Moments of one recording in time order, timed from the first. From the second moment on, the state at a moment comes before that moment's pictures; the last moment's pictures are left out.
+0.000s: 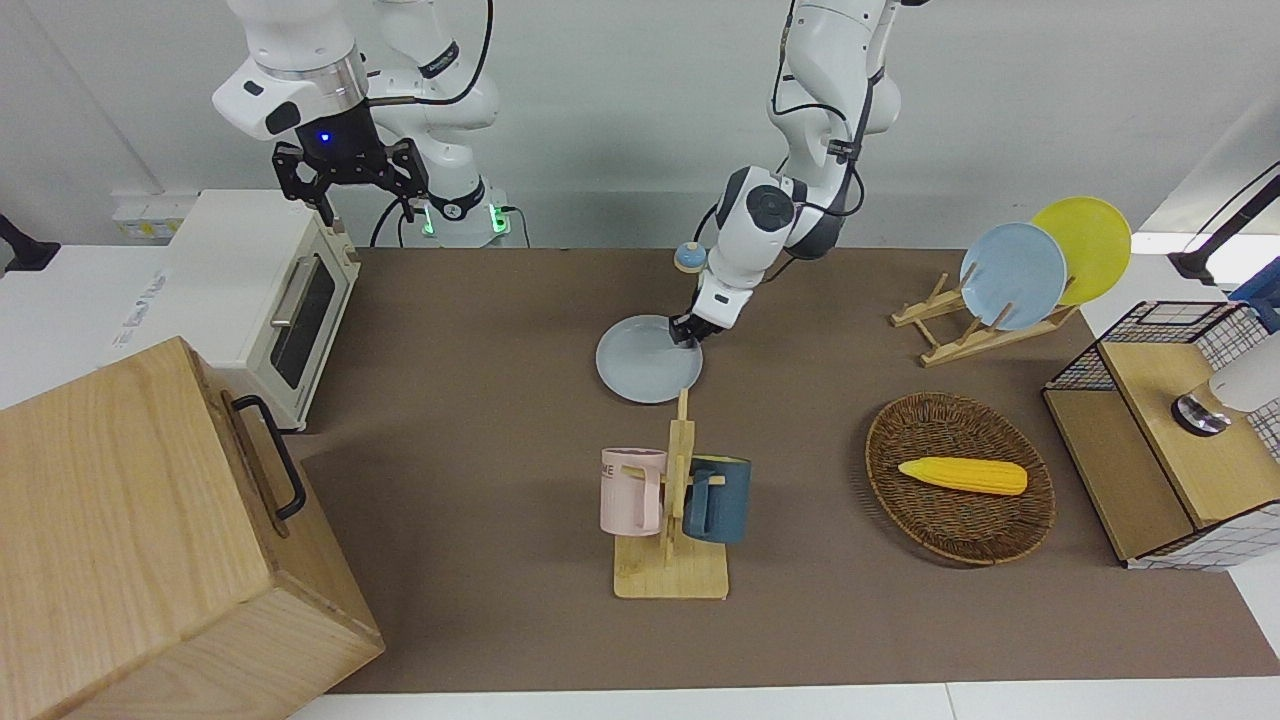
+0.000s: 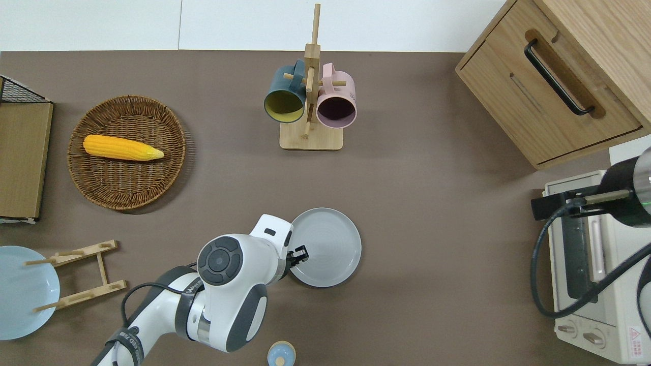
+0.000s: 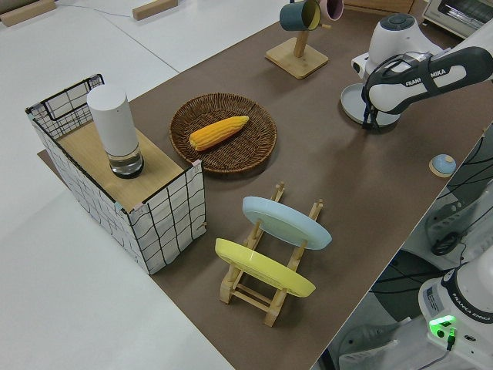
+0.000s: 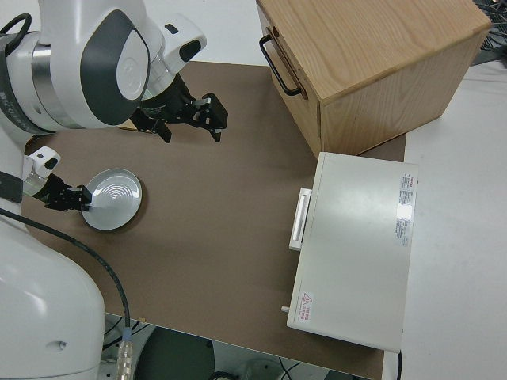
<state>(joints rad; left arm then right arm) -0.13 0.09 -0.47 -2.36 -0.31 2.48 -0.71 -0.05 -0.06 0.15 -1.54 -0.04 1.44 0.01</state>
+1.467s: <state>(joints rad) -0.22 0.24 -0.57 -2.28 -0.31 2.73 -0.83 -0.05 -0.06 0.15 -1.54 -0.04 1.44 0.01</state>
